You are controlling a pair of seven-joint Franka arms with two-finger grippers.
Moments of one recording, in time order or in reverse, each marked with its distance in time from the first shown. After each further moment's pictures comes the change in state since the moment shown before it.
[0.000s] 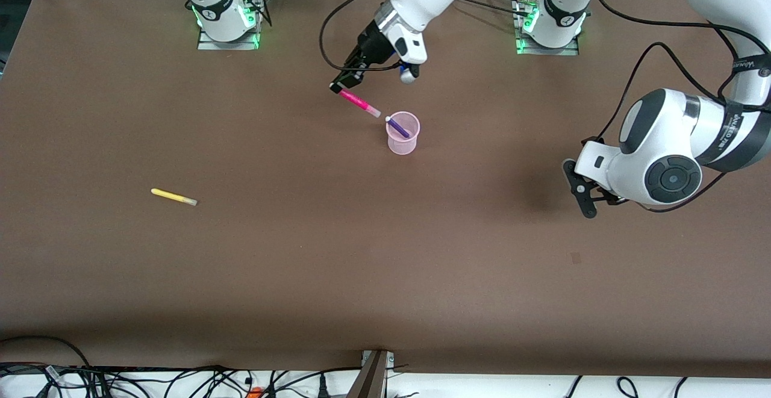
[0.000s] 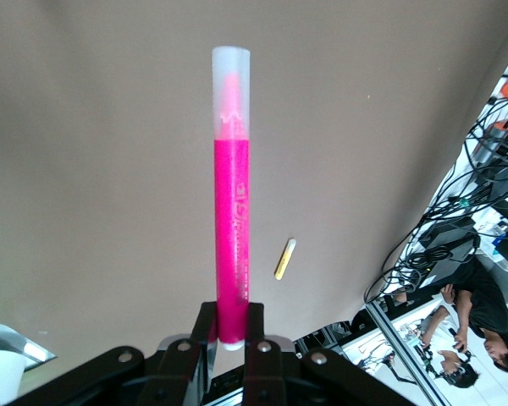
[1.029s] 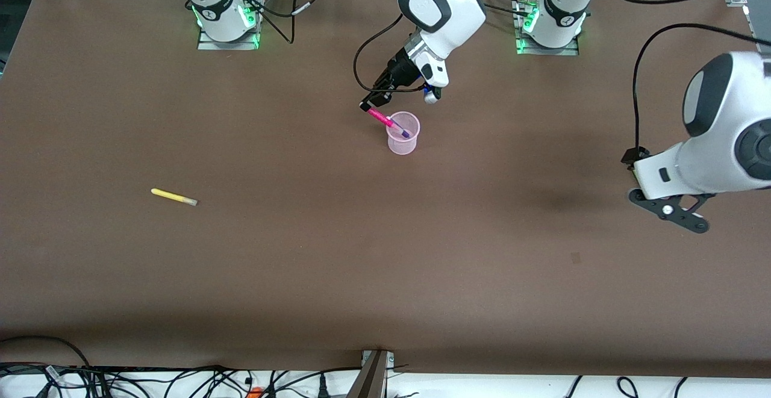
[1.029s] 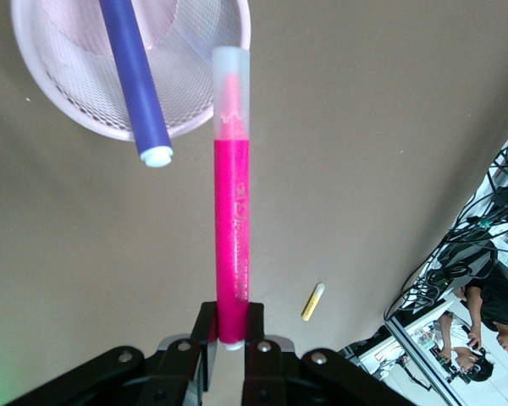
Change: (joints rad) left arm -0.139 -0.110 0.220 0.189 0.012 -0.054 -0.540; right arm 0.052 0.232 -0.006 0.124 -0.006 0.066 0.162
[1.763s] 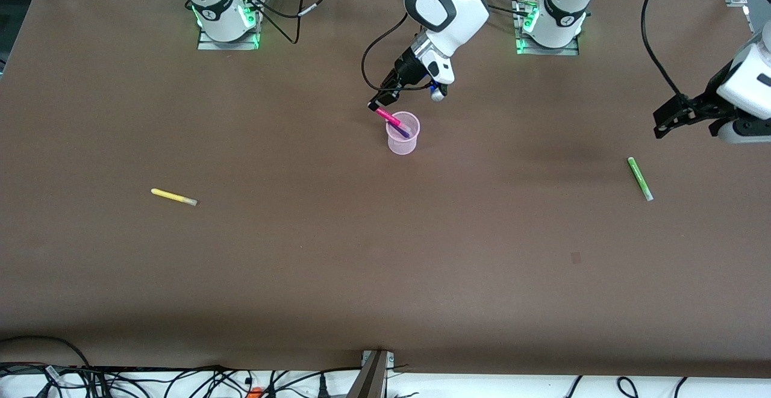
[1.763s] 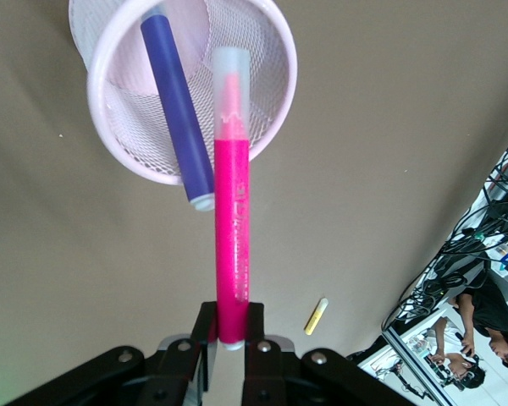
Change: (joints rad) left arm -0.080 -0.412 0.215 -0.323 -0.283 0.228 -0.248; right arm 0.035 0.037 -0.004 0.005 -0.015 0.031 0.041
